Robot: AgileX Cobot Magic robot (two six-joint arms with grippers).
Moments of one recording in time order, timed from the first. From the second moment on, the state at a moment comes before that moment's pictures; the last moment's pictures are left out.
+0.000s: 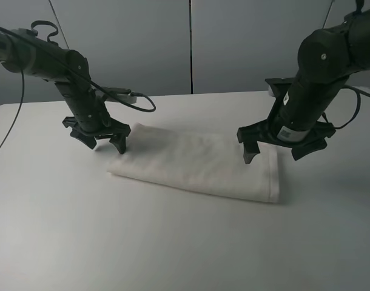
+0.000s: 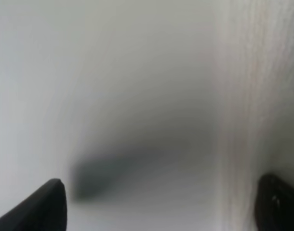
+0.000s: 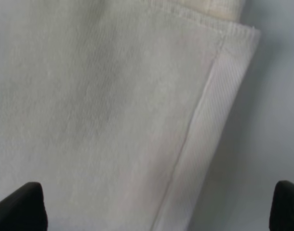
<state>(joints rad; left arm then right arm) -0.27 2.21 -1.46 -0.01 0.78 -0.01 0.42 1.75 -0.96 -0.04 0.71 0.38</state>
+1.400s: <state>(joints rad) -0.27 2.24 -1.50 0.01 0.82 -0.03 0.35 1.93 -1.00 -0.01 0.58 0.33</state>
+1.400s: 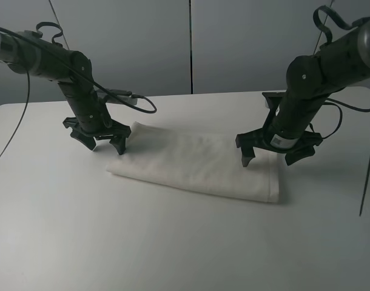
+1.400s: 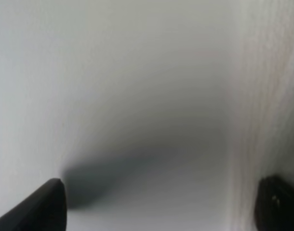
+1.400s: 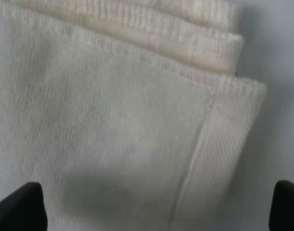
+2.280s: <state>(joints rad) -0.27 2.24 -1.50 0.02 0.82 -0.03 0.35 1.99 -1.01 0.04 0.56 0.33</state>
